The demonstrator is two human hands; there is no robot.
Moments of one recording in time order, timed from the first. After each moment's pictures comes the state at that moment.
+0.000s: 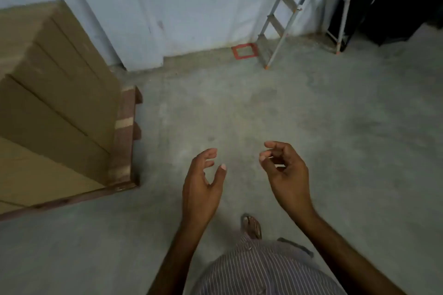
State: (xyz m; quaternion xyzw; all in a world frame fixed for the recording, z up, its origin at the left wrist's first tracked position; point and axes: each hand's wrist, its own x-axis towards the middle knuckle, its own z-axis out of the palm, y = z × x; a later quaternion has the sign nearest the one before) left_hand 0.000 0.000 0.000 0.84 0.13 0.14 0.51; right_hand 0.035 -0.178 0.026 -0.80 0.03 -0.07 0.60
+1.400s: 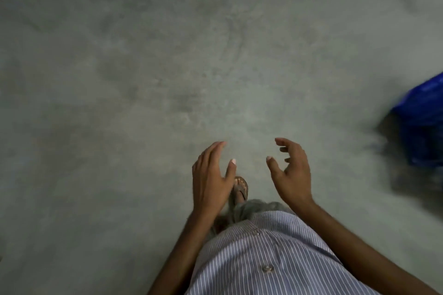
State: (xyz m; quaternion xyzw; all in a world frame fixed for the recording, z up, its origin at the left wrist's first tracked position) left_hand -0.696 -0.211 -0.080 0.82 -0.42 -0.18 0.34; right_hand -0.861 -0.313 -0.067 -0.72 0.55 -0.25 0.34
